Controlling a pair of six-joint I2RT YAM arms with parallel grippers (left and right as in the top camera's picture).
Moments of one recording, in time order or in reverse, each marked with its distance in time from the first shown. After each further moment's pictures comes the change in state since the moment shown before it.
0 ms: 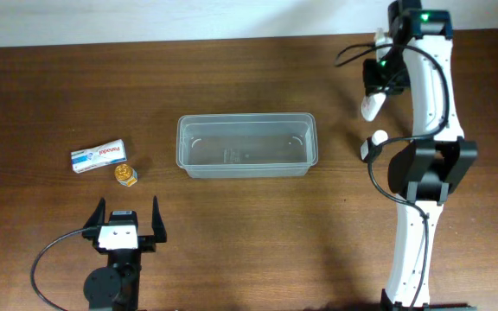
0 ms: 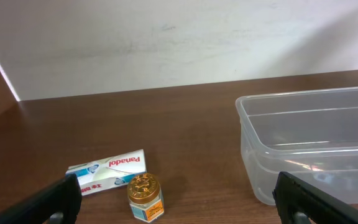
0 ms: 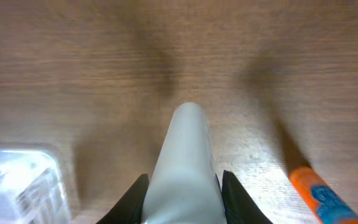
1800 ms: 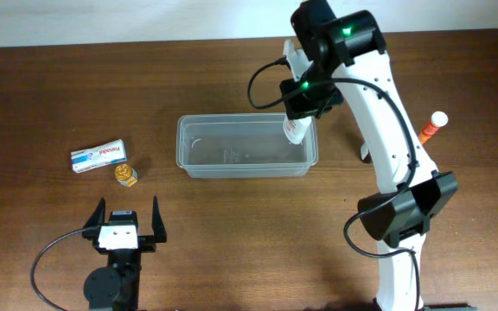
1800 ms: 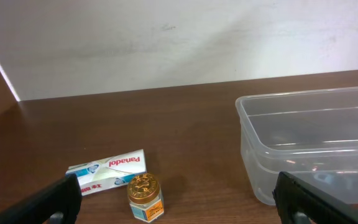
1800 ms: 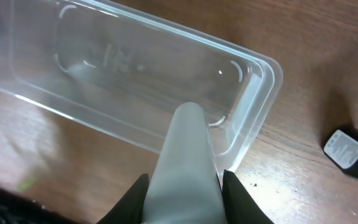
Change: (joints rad) left arm 0.000 0.000 0.000 0.000 0.000 0.000; right arm 0.427 -0.334 -0.236 -0.079 -0.089 0.099
